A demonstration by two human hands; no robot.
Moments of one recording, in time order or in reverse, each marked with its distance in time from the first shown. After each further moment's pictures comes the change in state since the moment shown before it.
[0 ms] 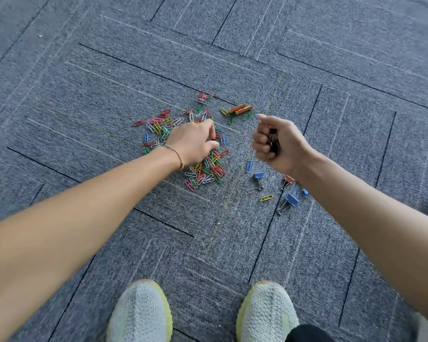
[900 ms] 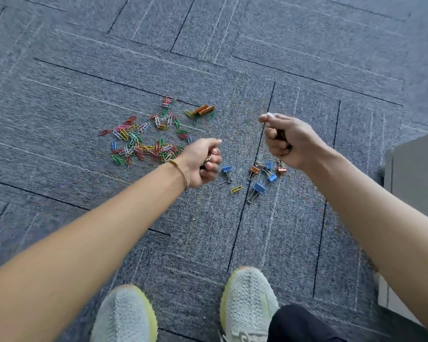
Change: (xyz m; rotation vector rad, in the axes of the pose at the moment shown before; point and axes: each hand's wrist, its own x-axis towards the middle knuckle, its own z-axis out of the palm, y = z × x) left_hand -0.027 0.093 0.006 -1.698 -0.589 -0.631; right_hand -0.066 -0.029 -0.059 -0.072 0.181 -0.120
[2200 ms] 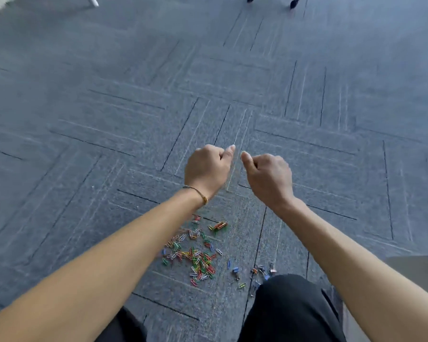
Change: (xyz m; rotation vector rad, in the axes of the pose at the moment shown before) left_hand -0.205 0.298 0.122 1.117 0.694 1.071; right_hand -0.069 -0.290 0.196 -1.233 0.493 -0.663
